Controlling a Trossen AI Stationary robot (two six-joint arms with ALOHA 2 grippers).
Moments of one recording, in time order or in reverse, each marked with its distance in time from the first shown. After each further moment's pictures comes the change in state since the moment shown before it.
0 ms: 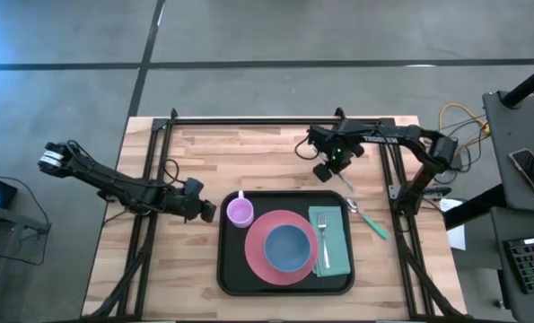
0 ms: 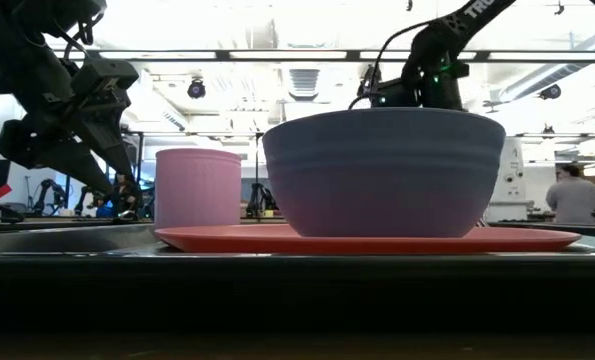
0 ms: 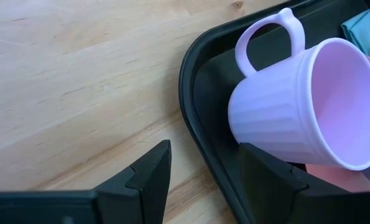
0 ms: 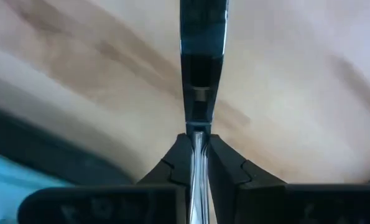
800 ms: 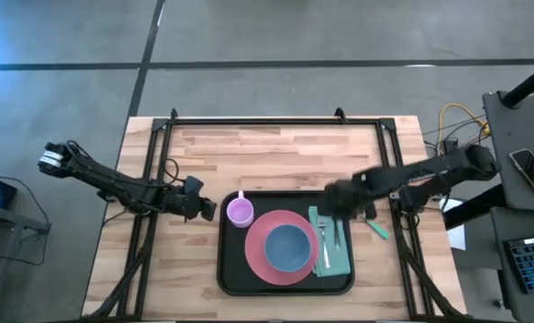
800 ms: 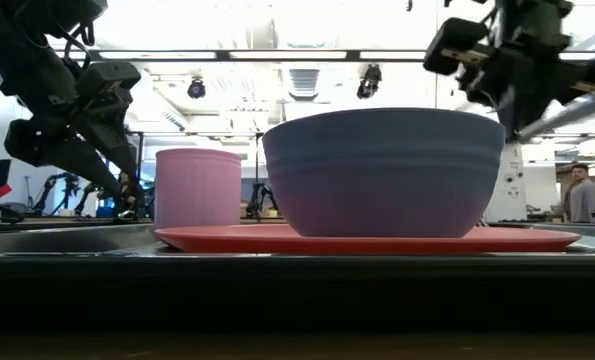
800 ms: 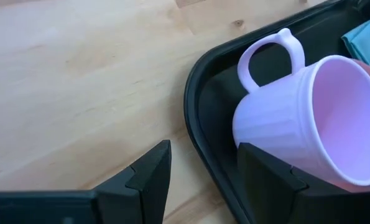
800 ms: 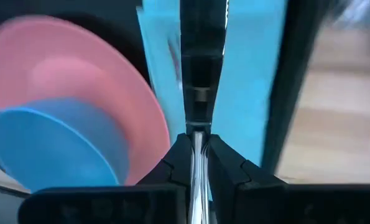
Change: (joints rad) left arm 0.008 0.000 0.000 -0.001 -0.056 0.037; right arm 0.613 -0.402 -0.179 0.167 -0.139 1.267
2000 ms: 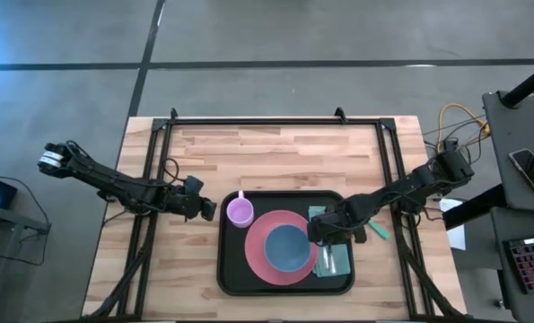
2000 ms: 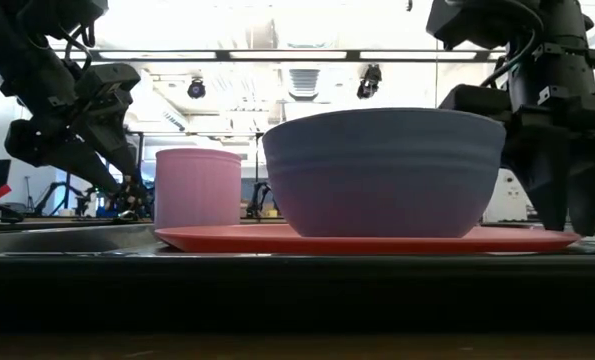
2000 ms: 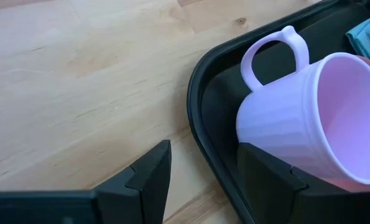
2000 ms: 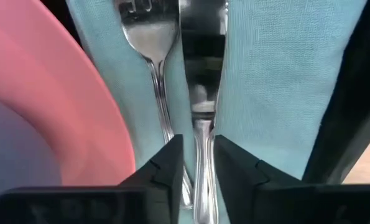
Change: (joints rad) left arm 0.007 0.000 0.000 -0.007 0.007 0.017; right arm 0.188 0.298 -0.091 0.324 -0.058 0.200
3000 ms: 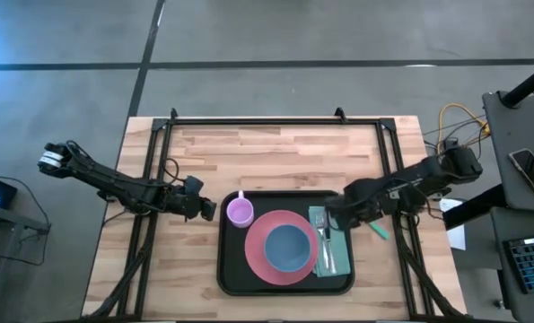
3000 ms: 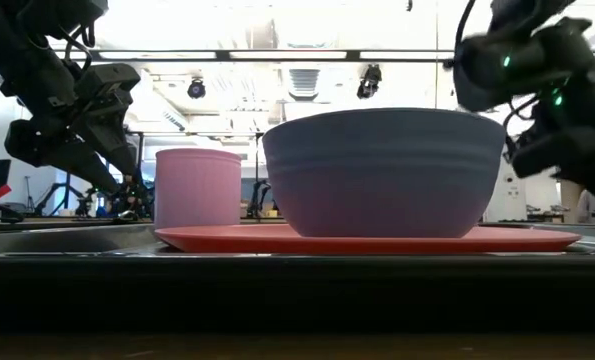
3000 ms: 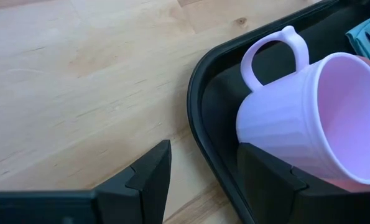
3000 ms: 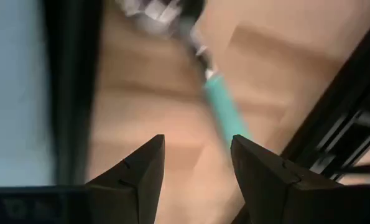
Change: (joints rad) left arm 0.000 0.000 0.000 0.000 0.000 0.000; right arm -0.149 -0.103 -0.075 -0.537 -0.007 -0.481
